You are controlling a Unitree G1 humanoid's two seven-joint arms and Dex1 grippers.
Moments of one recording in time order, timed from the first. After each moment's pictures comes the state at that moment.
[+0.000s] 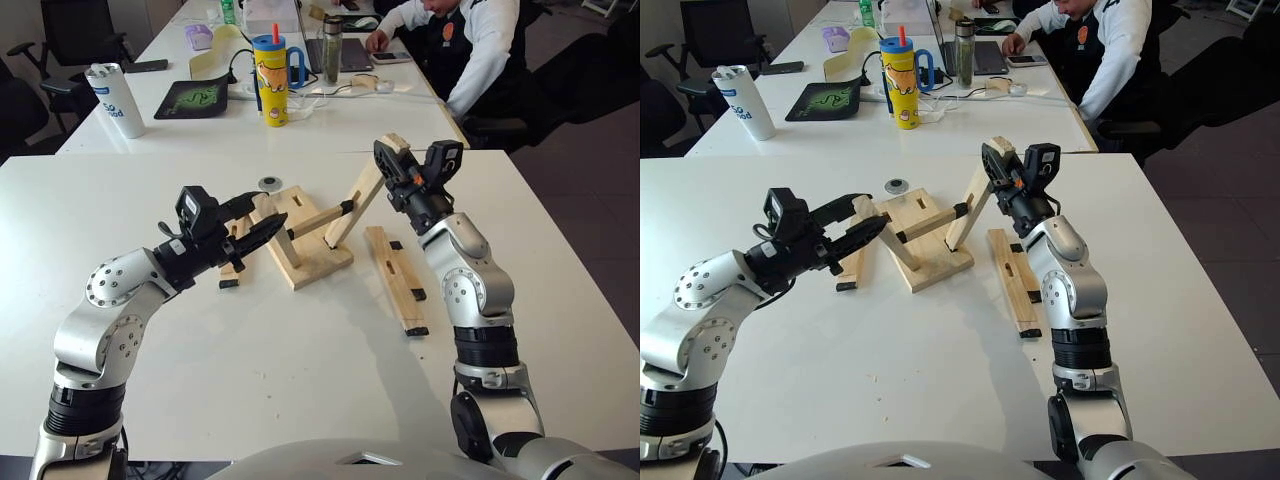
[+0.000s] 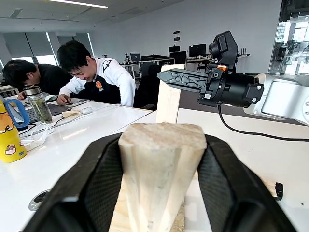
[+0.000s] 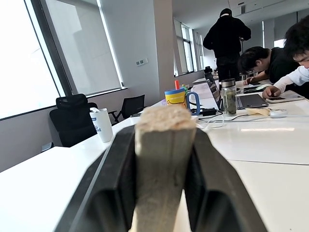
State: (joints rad) left arm -0.11 0.55 0.10 -0.47 -0.63 0.44 -0.66; right arm -0.43 -0.15 -0.03 -0.06 0.48 0.33 0.25
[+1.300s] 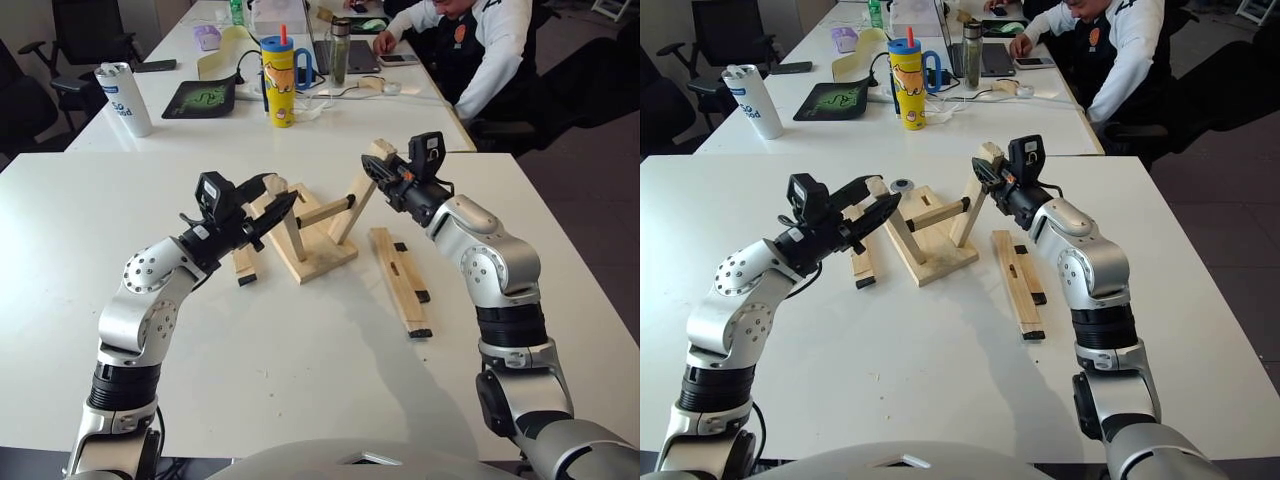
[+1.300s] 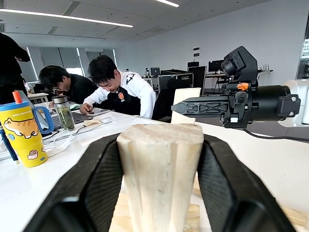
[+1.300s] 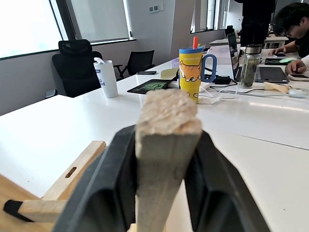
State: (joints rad) left arm -0.21 0.43 0.01 -0.32 -0.51 0.32 -0.59; right arm -0.54 -0.29 0.02 -0.09 0.55 0.65 0.23
